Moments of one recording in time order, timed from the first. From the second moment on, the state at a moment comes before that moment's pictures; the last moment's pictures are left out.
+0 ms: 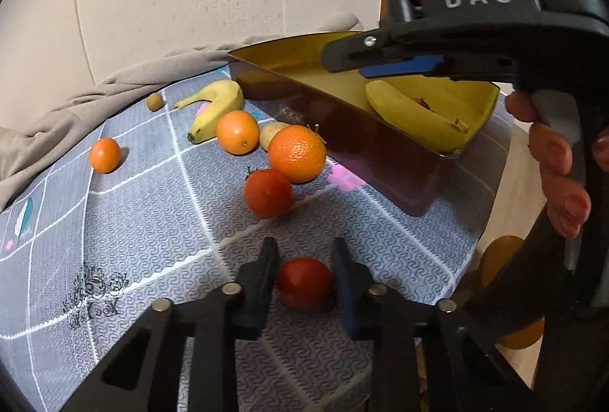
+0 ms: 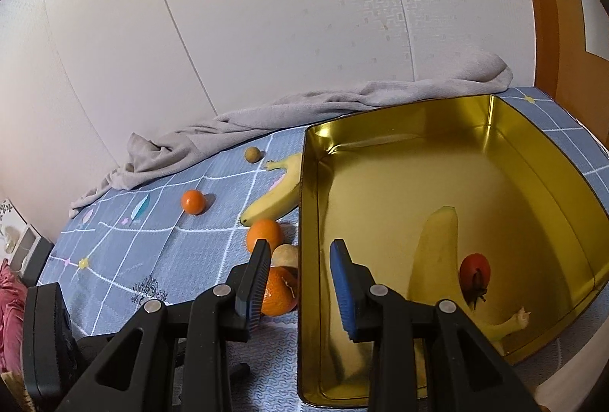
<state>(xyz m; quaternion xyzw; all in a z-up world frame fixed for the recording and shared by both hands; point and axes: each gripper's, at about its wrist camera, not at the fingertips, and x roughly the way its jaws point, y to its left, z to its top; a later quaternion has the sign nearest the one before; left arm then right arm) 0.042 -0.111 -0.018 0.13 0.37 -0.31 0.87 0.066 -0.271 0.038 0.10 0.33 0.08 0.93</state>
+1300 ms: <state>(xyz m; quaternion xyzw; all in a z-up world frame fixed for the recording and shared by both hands) 0.072 0.012 -0.008 0.00 0.40 -0.15 0.91 0.076 -0.177 0.011 -0.04 0.37 0.15 0.92</state>
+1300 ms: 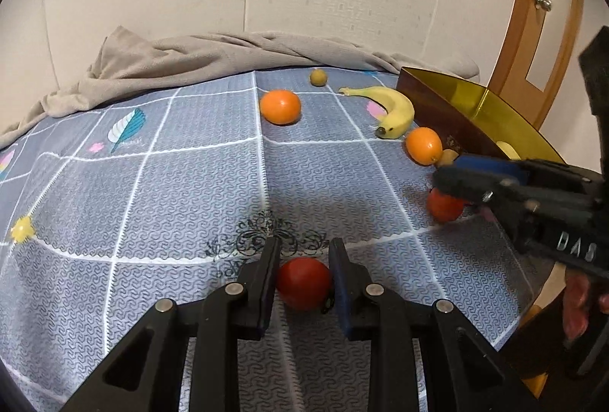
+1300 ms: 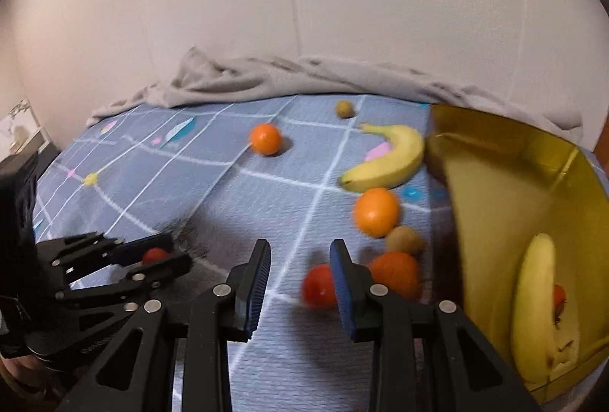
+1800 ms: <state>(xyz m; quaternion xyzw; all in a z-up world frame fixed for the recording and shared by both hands) 0.071 0.012 -0.004 -0.01 0.39 -0.16 0.91 0.080 -0.161 -0.009 -0.11 0.39 0.13 0.90</state>
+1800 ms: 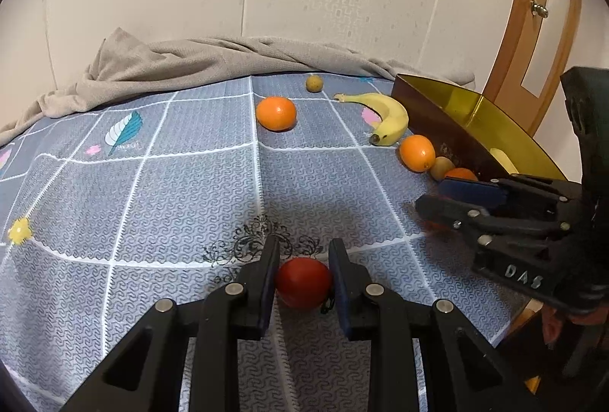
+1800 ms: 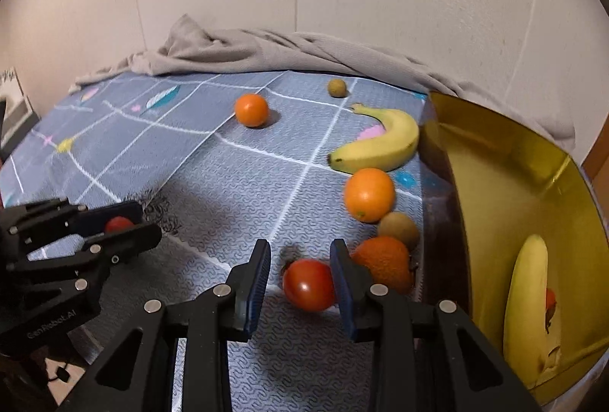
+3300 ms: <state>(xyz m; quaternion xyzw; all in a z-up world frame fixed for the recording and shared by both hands) 0.074 -0.008 -0.002 -0.01 0.39 -0.17 0.90 0.081 -0.206 0.009 0.08 0.40 0.21 0.89</state>
